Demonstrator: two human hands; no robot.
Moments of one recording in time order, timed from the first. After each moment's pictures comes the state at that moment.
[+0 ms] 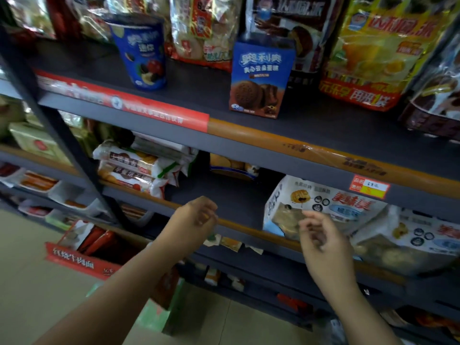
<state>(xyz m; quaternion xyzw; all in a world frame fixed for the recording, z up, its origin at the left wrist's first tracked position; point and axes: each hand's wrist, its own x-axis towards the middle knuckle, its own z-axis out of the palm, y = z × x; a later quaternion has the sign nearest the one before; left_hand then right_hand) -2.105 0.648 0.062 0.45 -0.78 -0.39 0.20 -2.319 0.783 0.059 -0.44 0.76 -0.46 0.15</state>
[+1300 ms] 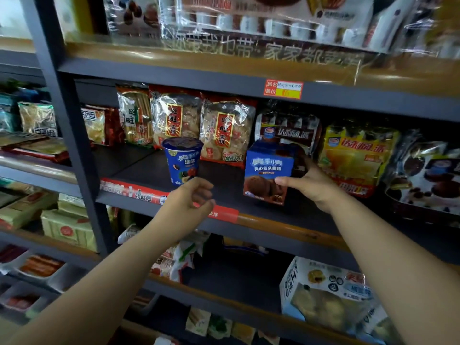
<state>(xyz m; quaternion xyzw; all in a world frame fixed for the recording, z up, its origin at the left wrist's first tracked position) -2.055 0.558 0.220 0.36 -0.79 -0.30 0.39 -2.333 0.601 0.254 -0.51 0.66 -0.51 0.22</state>
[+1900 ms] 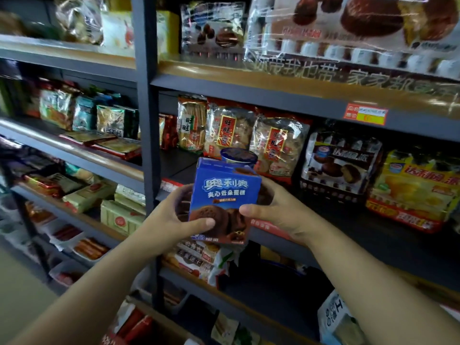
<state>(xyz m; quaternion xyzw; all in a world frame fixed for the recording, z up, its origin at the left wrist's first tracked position) -1.932 0.560 0.214 0.35 -0.68 -0.48 0.43 -2.163 0.587 0.258 -0.67 0.47 -0.41 0.40</state>
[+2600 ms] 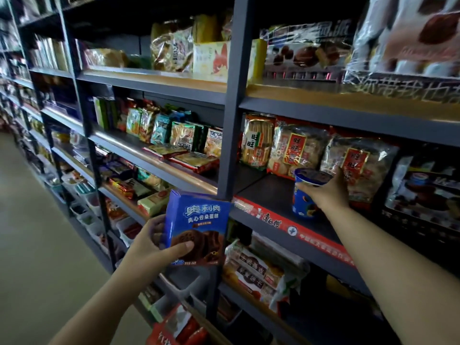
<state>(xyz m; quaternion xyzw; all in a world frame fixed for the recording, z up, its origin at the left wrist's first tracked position) -1.788 0.569 0.187 0.50 -0.51 -0.45 0.54 -2.146 0.416 0.242 -0.49 0.72 -0.48 0.12</state>
